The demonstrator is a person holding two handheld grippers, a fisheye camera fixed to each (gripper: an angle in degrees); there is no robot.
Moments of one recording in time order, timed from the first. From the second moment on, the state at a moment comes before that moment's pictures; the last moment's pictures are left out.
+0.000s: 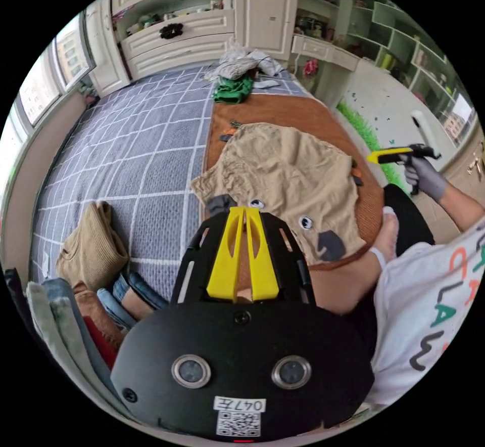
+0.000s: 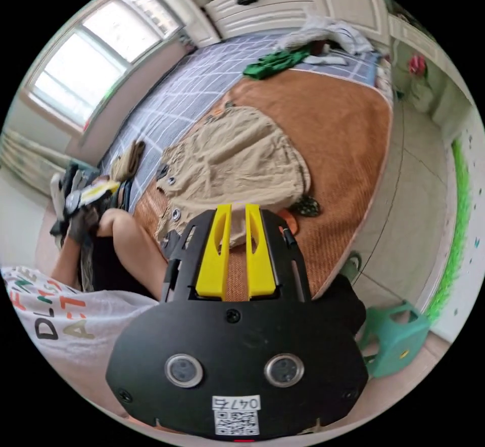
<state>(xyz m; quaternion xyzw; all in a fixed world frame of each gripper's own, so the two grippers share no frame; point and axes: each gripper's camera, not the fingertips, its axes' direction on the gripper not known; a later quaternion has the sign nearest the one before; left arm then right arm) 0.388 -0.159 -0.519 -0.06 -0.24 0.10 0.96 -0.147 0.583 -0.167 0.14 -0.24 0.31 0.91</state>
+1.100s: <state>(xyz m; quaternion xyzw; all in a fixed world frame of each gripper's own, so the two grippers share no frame) 0.516 -0.172 -0.288 -0.35 -0.20 0.24 0.88 -0.238 0.889 0.062 0.18 -0.39 0.40 0.81</state>
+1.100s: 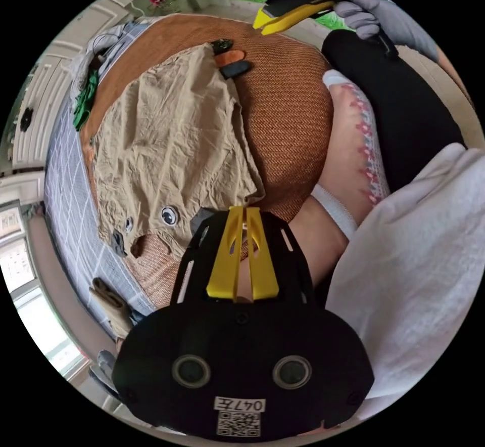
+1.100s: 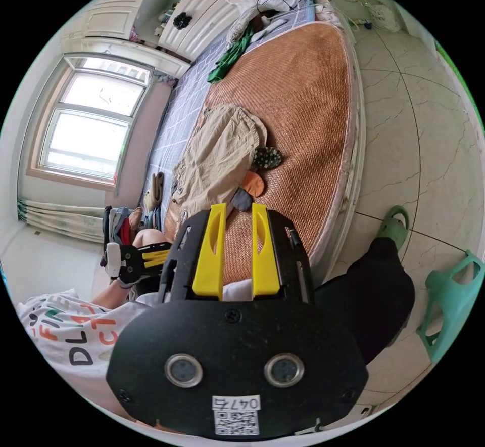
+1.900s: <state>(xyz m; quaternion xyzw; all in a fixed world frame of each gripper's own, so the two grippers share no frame) 0.364 -0.159 -0.350 -0.13 -0.01 0.11 0.99 -0.308 0.913 0.159 0.24 -0.51 0.43 0.71</state>
